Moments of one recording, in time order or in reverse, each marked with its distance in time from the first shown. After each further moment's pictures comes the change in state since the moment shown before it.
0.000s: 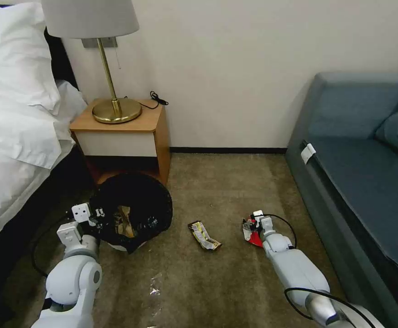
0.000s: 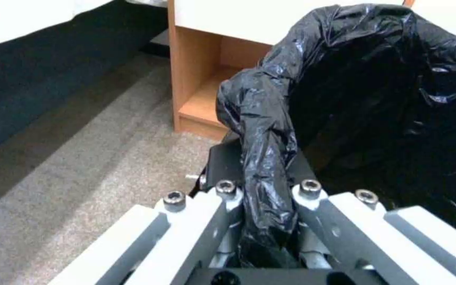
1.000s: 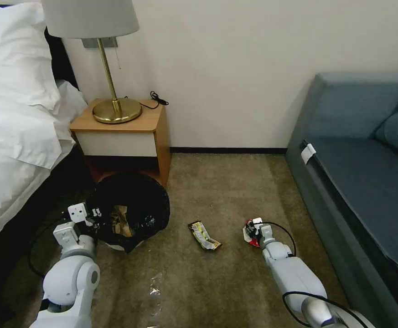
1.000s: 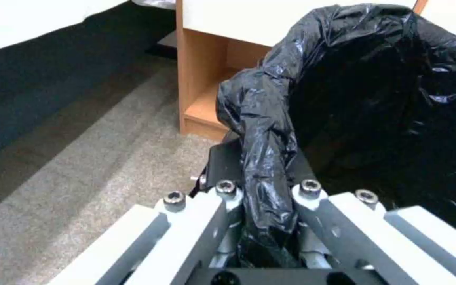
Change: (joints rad) left arm -0.004 -0.001 -0.010 0.002 -0.008 -0.005 -0.010; right arm -0.017 0.034 0.073 -0.062 -0.066 0.067 -0.036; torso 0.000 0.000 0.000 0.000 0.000
